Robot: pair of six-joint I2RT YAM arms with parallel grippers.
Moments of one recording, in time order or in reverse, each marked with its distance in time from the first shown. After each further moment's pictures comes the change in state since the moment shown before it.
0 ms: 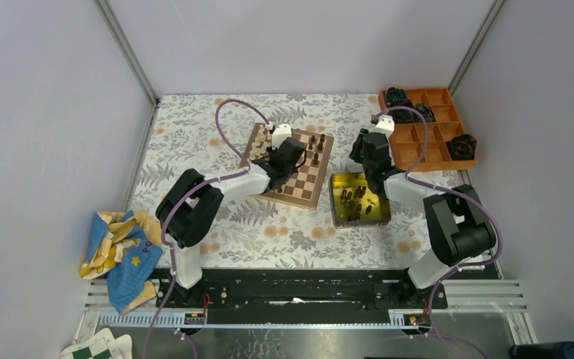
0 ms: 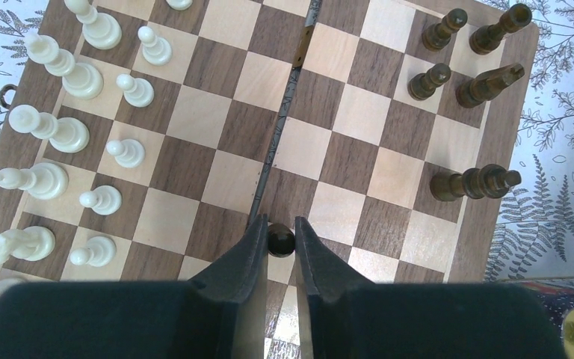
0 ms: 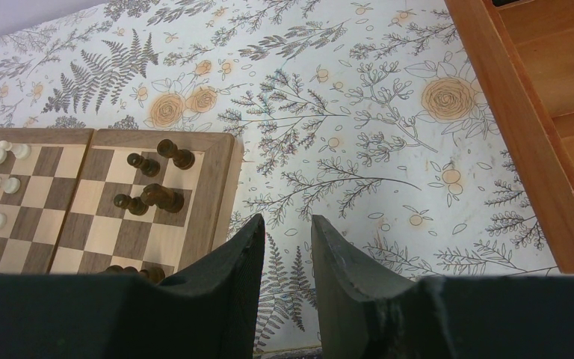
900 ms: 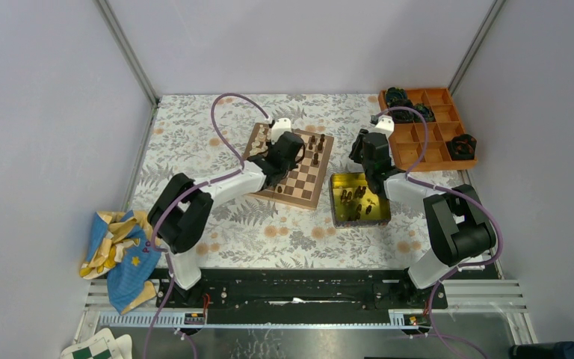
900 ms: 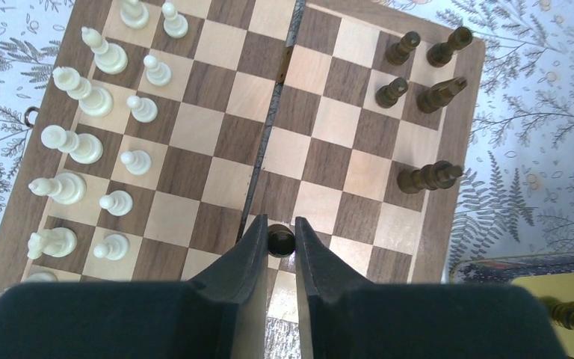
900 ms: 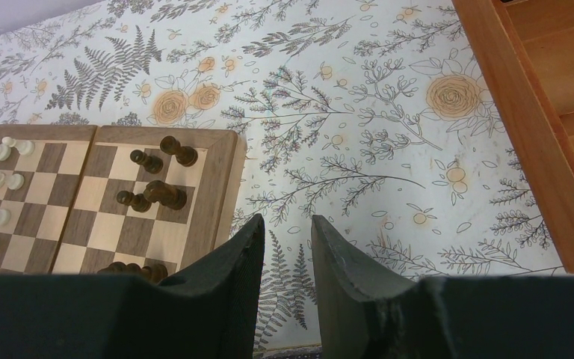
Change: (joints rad) left arm -0.002 -0.073 0.012 -0.047 0.029 0.025; right arm 0.000 0.000 -0.002 0.000 -0.011 0.003
